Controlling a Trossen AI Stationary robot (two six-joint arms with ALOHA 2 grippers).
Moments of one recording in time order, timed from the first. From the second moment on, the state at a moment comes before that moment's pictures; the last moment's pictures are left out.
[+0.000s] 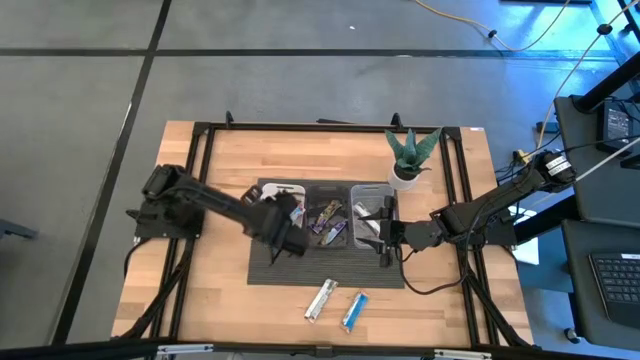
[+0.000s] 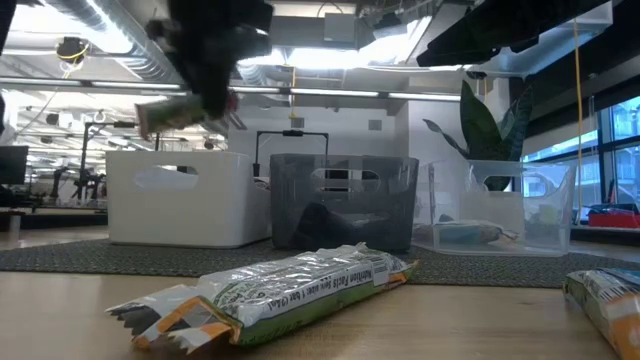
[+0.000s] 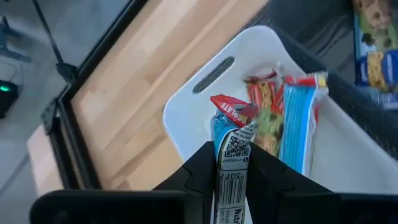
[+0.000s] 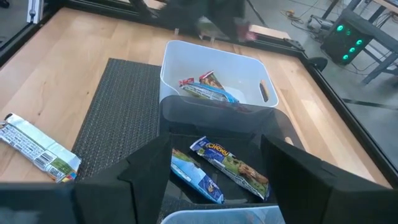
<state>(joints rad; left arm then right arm) -0.29 1.81 1.52 -1.47 -0.66 -1.18 0.45 1.23 0.68 0.08 0.57 0.02</state>
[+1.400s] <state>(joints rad) -0.14 1.82 1.35 -1.10 -0.63 -1.02 0.45 1.23 0.68 0.10 0.57 0.02</state>
